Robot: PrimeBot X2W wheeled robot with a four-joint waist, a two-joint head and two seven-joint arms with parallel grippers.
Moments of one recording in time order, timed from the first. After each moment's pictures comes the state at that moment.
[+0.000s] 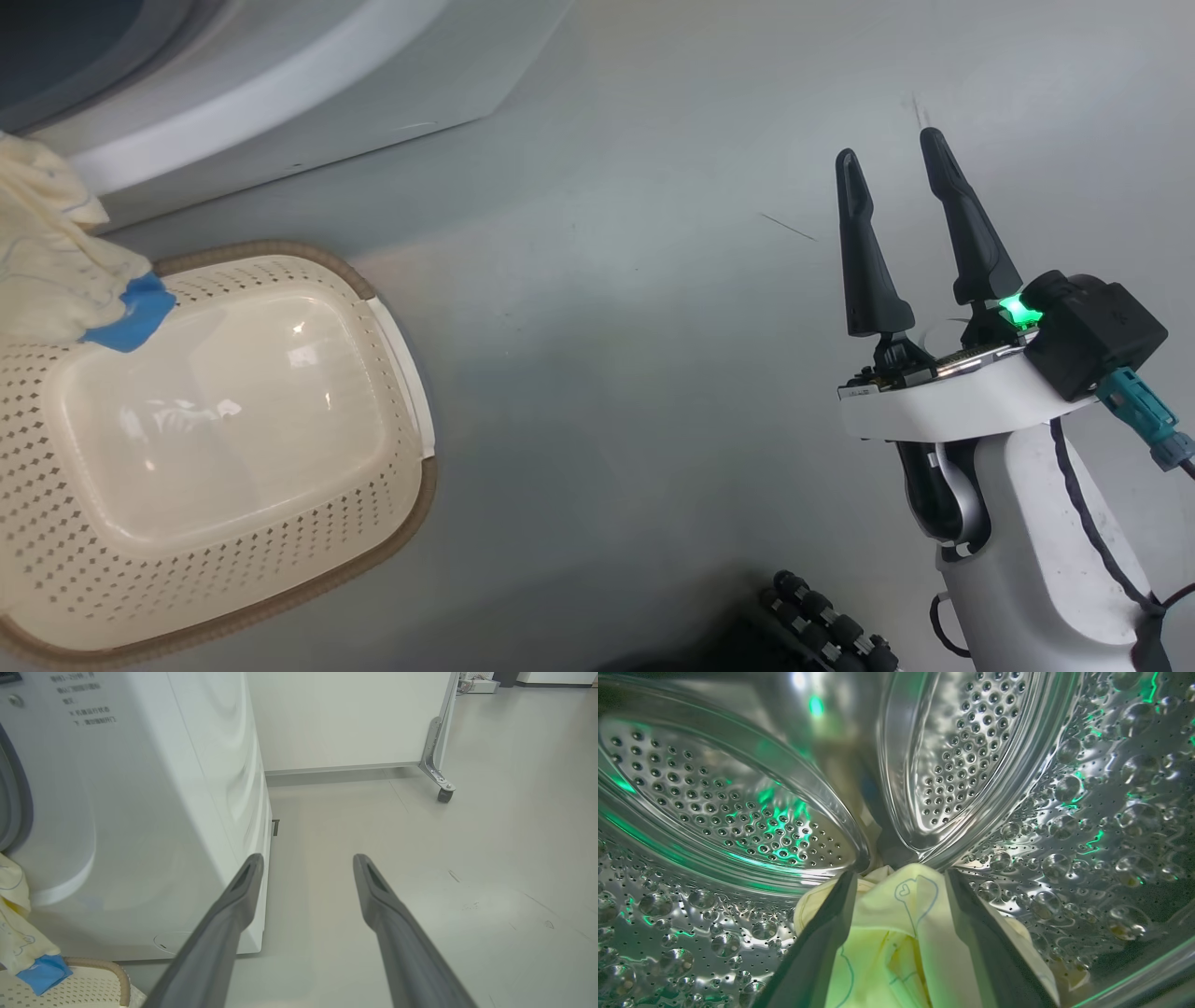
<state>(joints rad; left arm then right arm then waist) -1.22 0.35 -0.02 0.66 -0.12 -0.08 -0.03 -0.32 -0.04 0.23 -0.01 0.33 0.06 -0.26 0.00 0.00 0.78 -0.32</state>
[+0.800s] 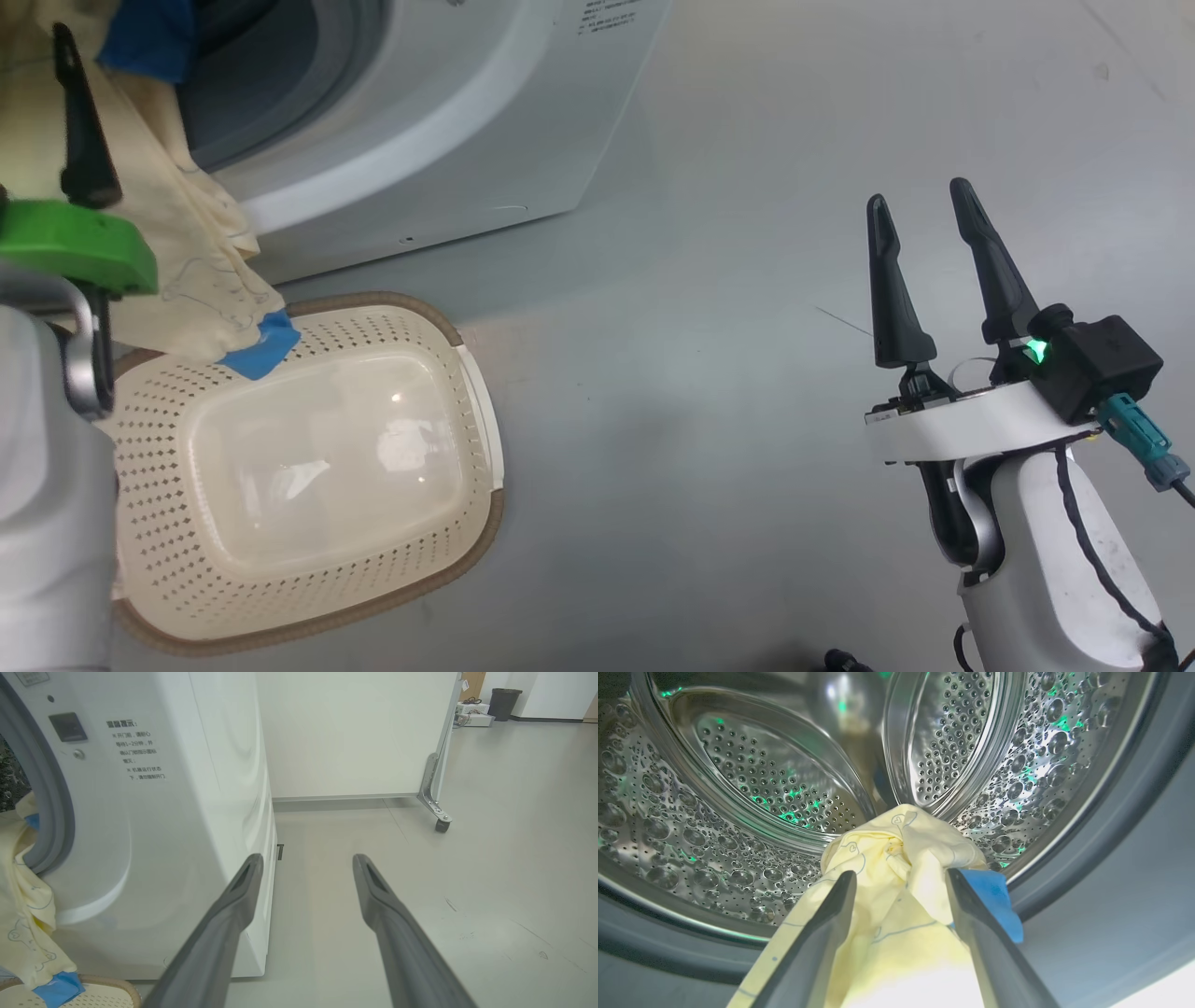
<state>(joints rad) -0.75 0.22 0.00 0.52 -0.13 0.02 -0.24 -0.27 -0.04 0.17 0.04 0.26 0.06 -0.26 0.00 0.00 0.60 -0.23</state>
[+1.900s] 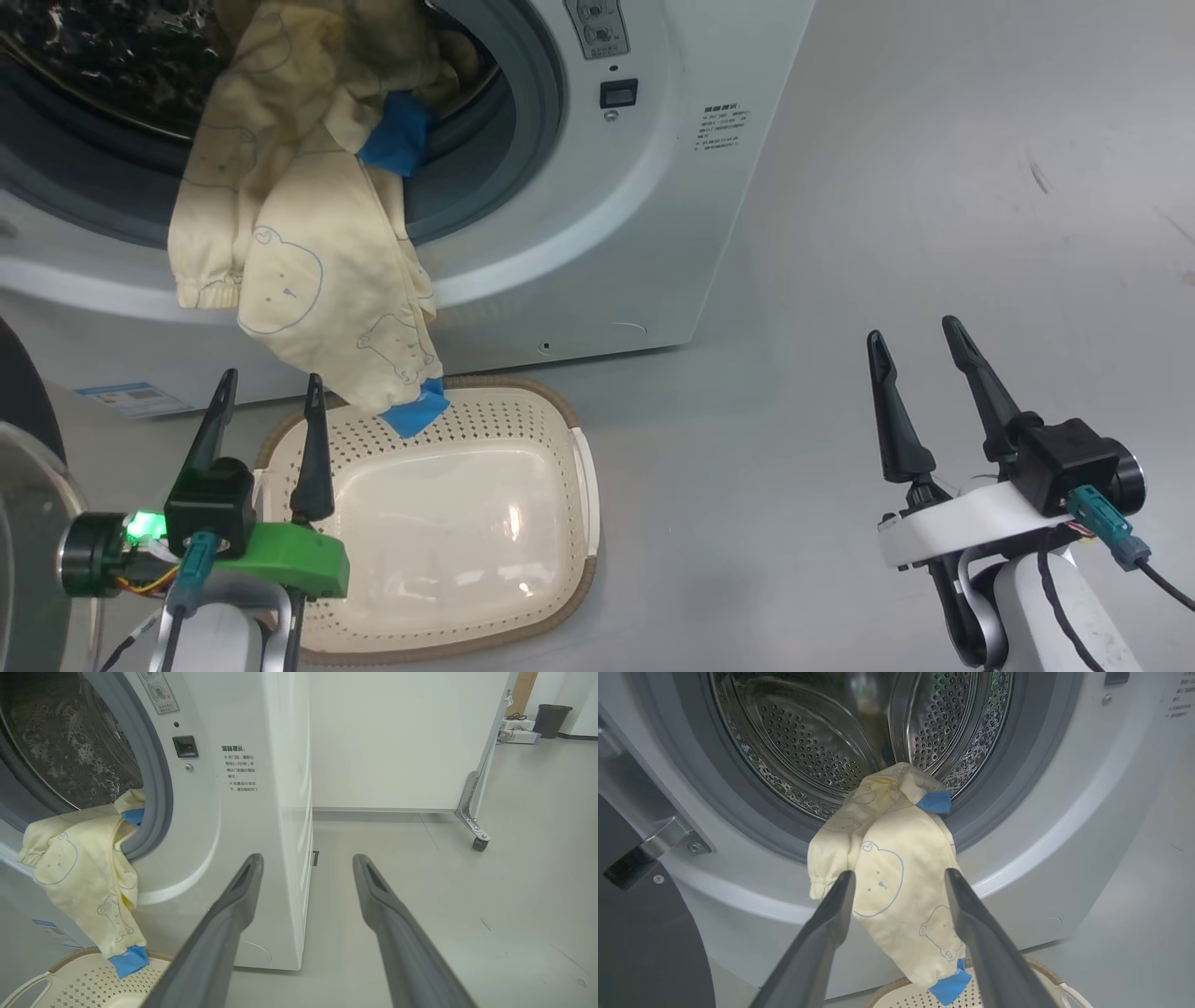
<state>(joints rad) -0.17 0.07 -0.11 0.25 -0.14 0.07 -0.25 -0.11 -0.06 0.14 0.11 0.21 0.06 -0.26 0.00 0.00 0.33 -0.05</state>
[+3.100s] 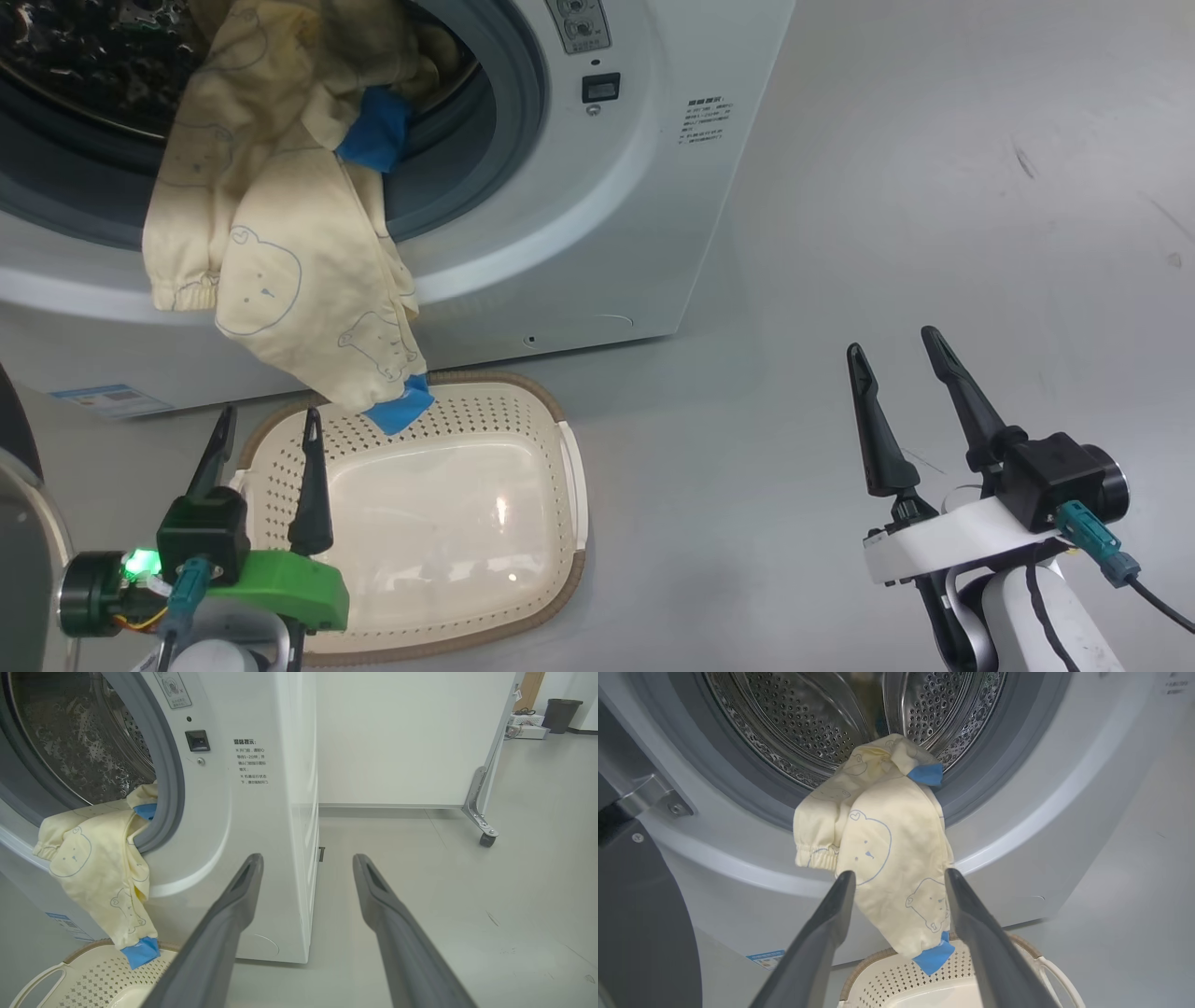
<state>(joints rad) -0.08 0.07 -0.10 0.16 -0.17 0.08 -0.18 -0.07 -0.06 0.17 0.07 0.21 0.08 -0.26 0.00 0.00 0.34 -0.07</state>
